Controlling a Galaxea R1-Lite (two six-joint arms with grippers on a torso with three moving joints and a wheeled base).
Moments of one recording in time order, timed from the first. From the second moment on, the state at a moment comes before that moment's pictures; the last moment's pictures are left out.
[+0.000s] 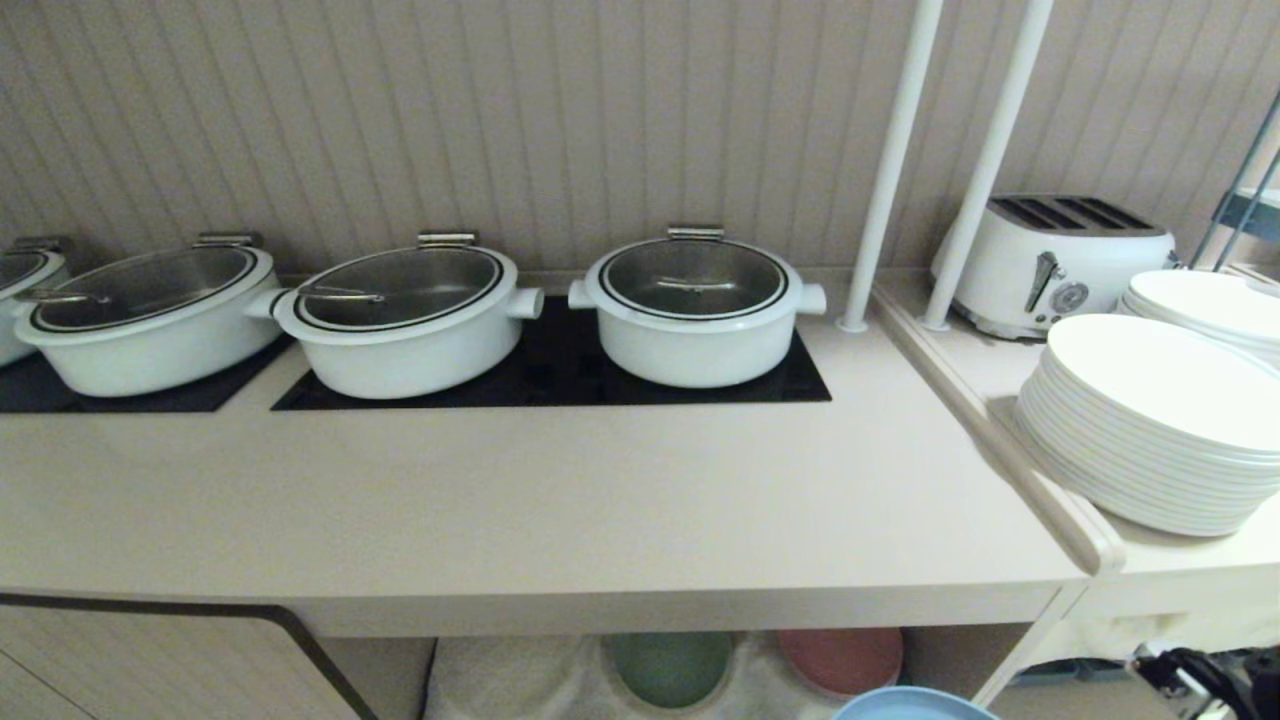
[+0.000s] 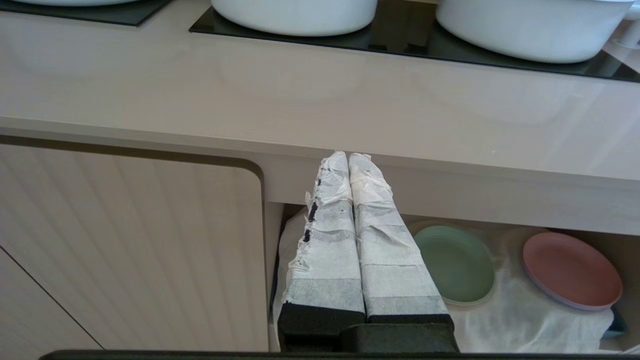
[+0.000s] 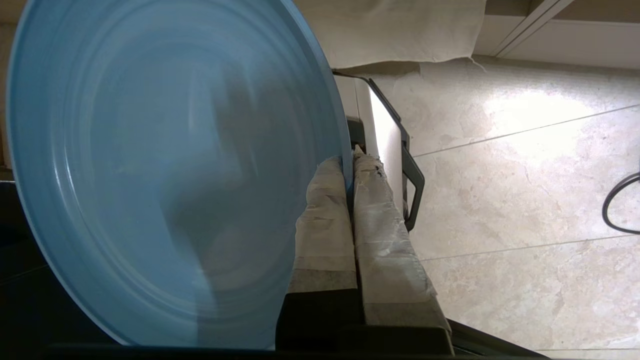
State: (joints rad) left arm 0.00 0.00 0.00 0.00 0.03 -0.11; right arm 0.25 1.31 -0.03 -0.31 0.22 0.24
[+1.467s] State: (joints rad) left arm 0.00 0.00 0.00 0.00 0.03 -0.11; right arm 0.25 1.43 -0.27 -0.22 0.20 0.23
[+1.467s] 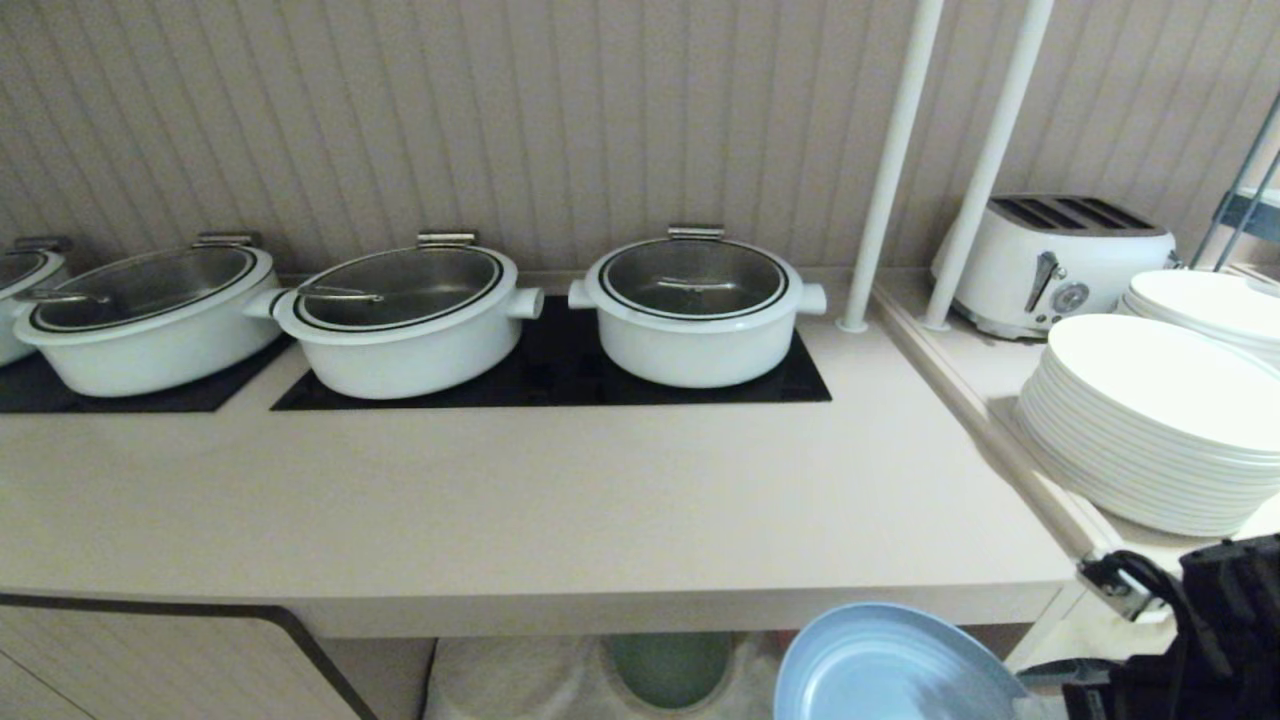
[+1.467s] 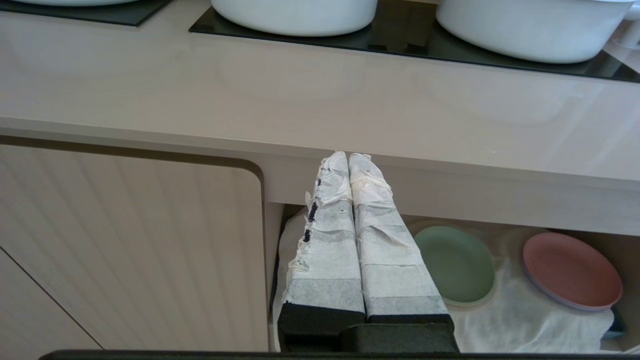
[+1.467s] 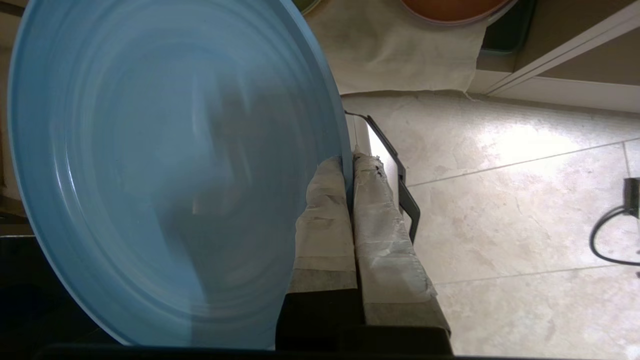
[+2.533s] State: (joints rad) left arm 0.00 0.00 0.00 0.00 0.03 -0.11; right arm 0.25 1.71 -0.85 0.11 0.29 0.23
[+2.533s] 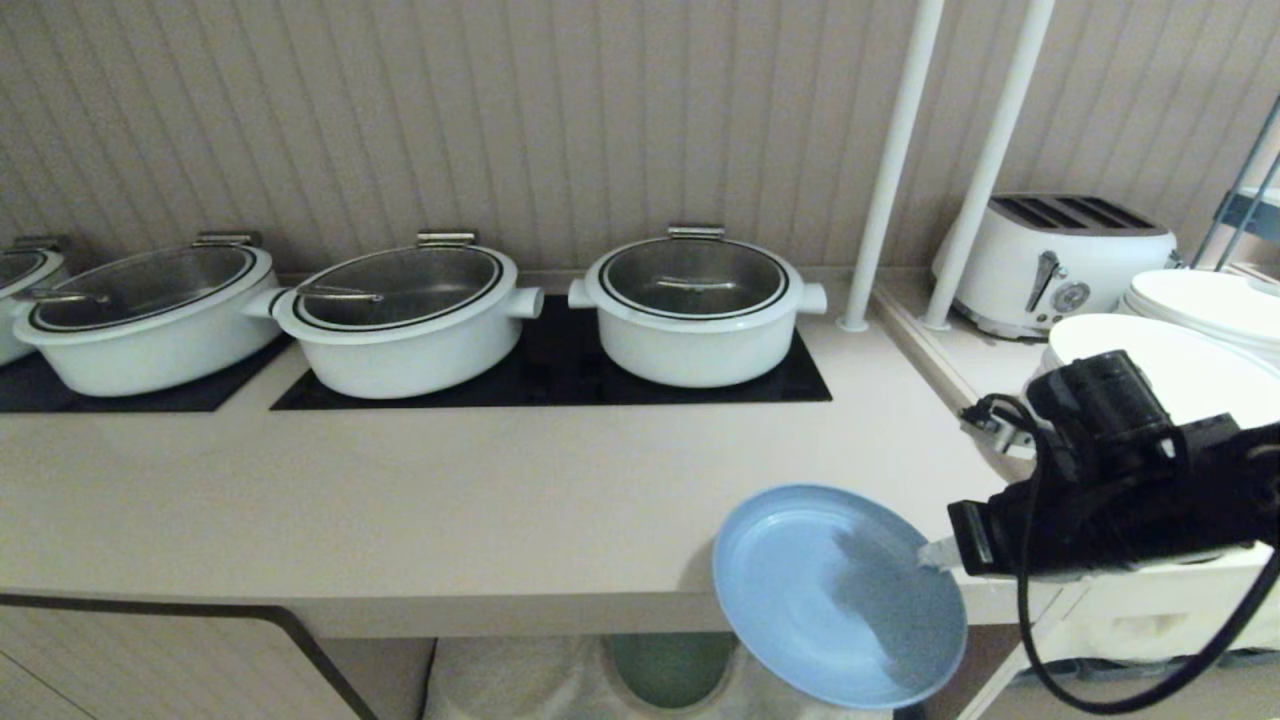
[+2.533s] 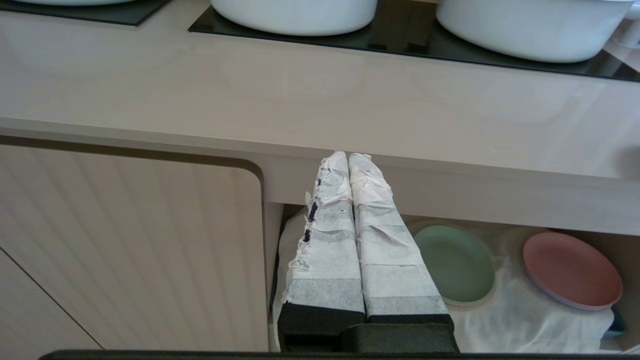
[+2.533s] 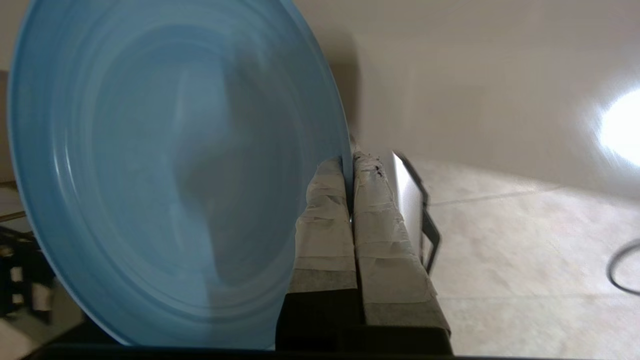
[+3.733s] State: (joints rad) left arm 0.00 0.00 0.00 0.00 0.03 -0.11; right arm 0.36 2.09 -1.39 0.32 0.35 0.23
